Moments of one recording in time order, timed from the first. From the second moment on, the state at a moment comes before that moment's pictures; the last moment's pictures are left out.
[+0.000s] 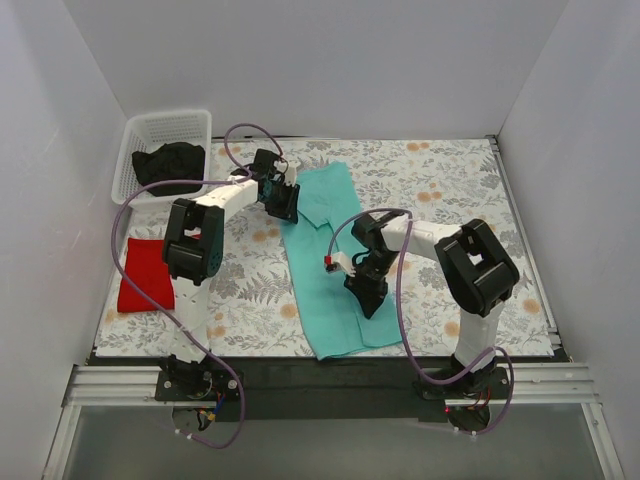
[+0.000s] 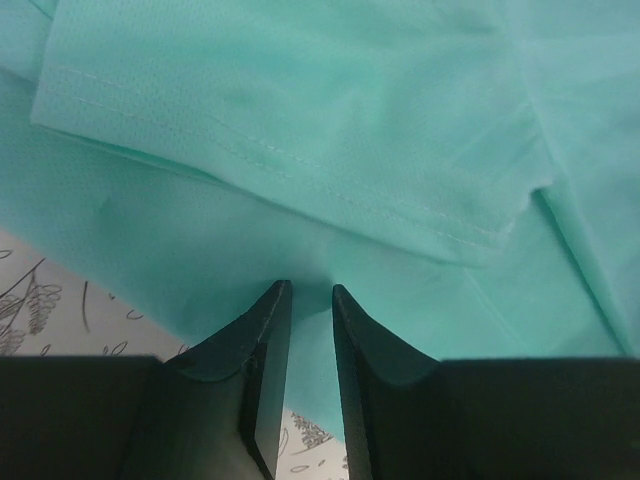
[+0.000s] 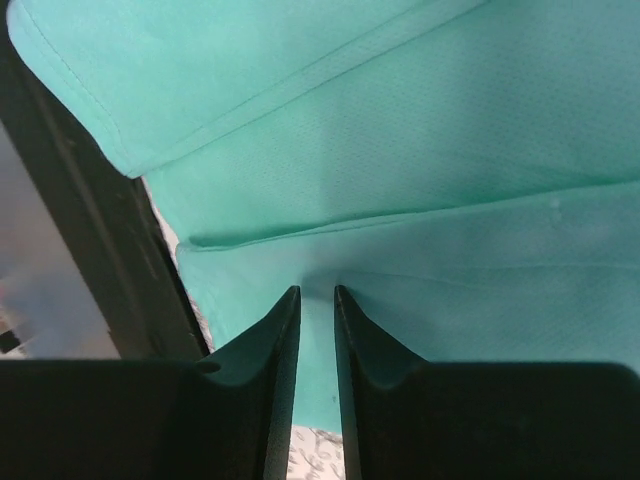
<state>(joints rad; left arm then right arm) -0.32 2.17 1.64 -0.50 0.37 0.03 0.64 1.88 1.16 -0.99 -0.62 -0.72</state>
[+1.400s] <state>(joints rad) -0.29 2.22 1.67 -0.54 0.47 -0.02 0.39 2.32 1.96 -0.90 -0.36 -0.53</state>
